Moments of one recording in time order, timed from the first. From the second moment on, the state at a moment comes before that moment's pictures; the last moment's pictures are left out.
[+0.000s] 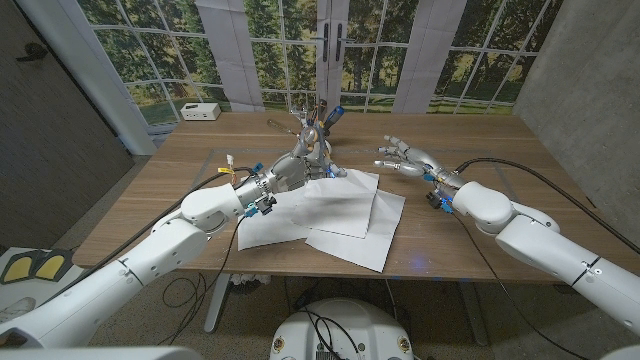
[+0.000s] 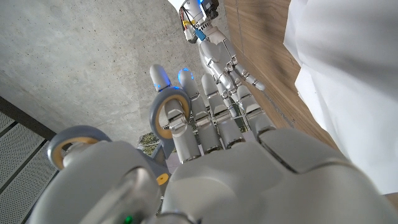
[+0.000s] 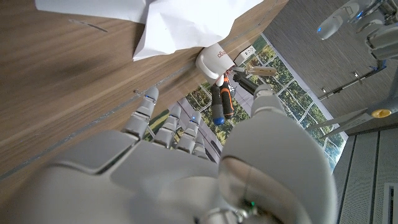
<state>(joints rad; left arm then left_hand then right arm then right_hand) 1.01 0.84 0.44 -1.87 -0.75 -0.21 -0.46 0.41 -0.13 -0.33 0.13 0.46 1.12 -0.02 0.27 0.33 0.76 -0.12 0.79 0.92 0.63 -0.06 0.24 0.69 0.32 0.15 0.24 0.21 -1.05 -0.90 -0.42 -1.94 0.28 -0.03 -0.05 0.76 0.03 0.11 -0.09 0.21 -0.15 -0.08 0.17 0.20 0.19 -0.11 0.19 0.38 0.14 -0.04 0.21 0.34 0.26 0.17 0.25 0.17</state>
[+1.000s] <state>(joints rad) 0.96 0.81 0.47 -1.81 -0.73 -0.21 -0.49 0.42 -0.12 -0.33 0.13 0.46 1.12 -0.01 0.26 0.33 0.76 -0.12 0.80 0.92 0.64 -0.06 0.24 0.69 0.32 0.15 0.24 0.21 -1.02 -0.88 -0.49 -1.98 0.09 -0.12 -0.12 0.76 0.03 0.10 -0.10 0.21 -0.16 -0.07 0.19 0.20 0.16 -0.03 0.20 0.38 0.12 -0.04 0.22 0.32 0.26 0.14 0.23 0.17</state>
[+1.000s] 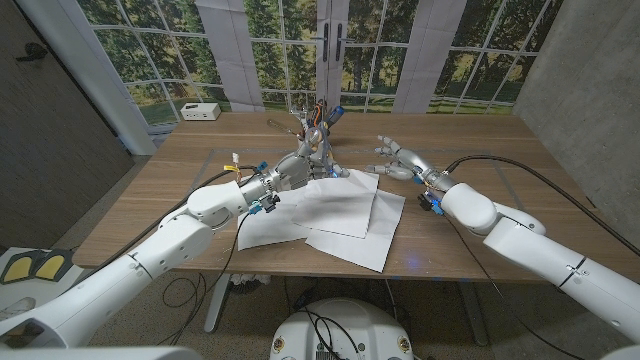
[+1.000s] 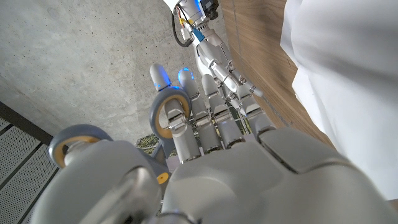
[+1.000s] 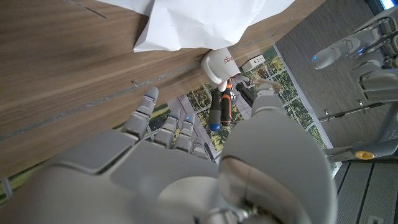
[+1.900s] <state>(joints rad) 0.96 0.81 0.47 -1.81 -0.73 -0.23 -0.51 0.42 -0.11 -0.33 0.13 0.45 1.13 -0.01 0.26 0.33 0.76 -0.12 0.81 0.92 0.64 -0.06 0.24 0.69 0.32 0.15 0.24 0.21 -1.01 -0.85 -0.55 -2.02 -0.03 -0.22 -0.16 0.76 0.03 0.07 -0.10 0.21 -0.17 -0.04 0.20 0.20 0.27 -0.04 0.23 0.35 0.10 -0.04 0.22 0.28 0.26 0.12 0.21 0.17</state>
